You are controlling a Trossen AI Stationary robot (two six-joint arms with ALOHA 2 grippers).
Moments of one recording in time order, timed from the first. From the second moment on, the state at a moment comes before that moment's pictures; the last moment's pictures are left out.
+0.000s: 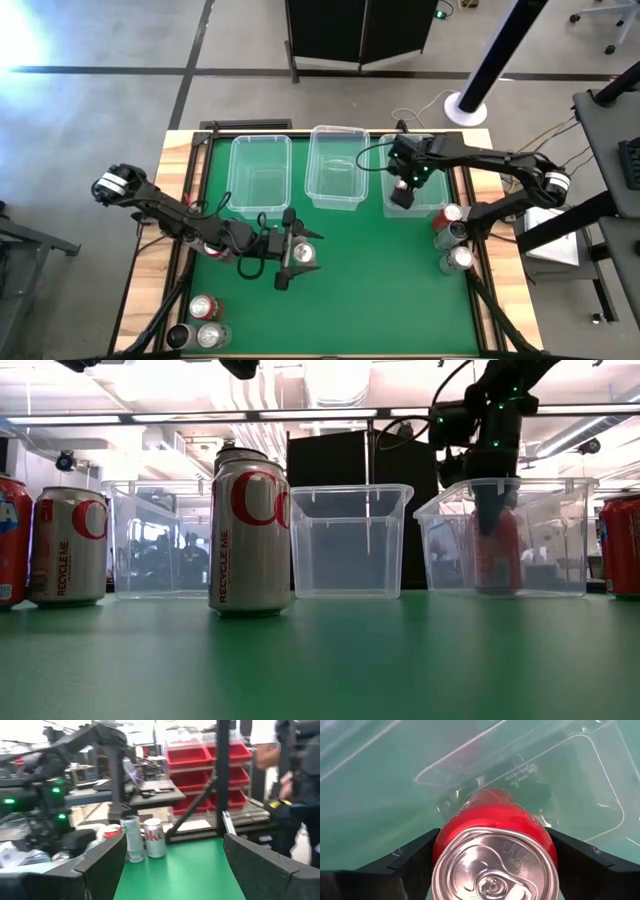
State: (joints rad) left arm -0.38 1.43 0.74 0.77 -0.31 0.09; right arm -0.52 1.40 0.96 -0.96 -0.16 0.00
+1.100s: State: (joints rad) left arm -0.45 1.32 0.74 0.56 -0.33 0.06; right arm -0.42 0.98 1.03 -1.57 -0.09 0.31
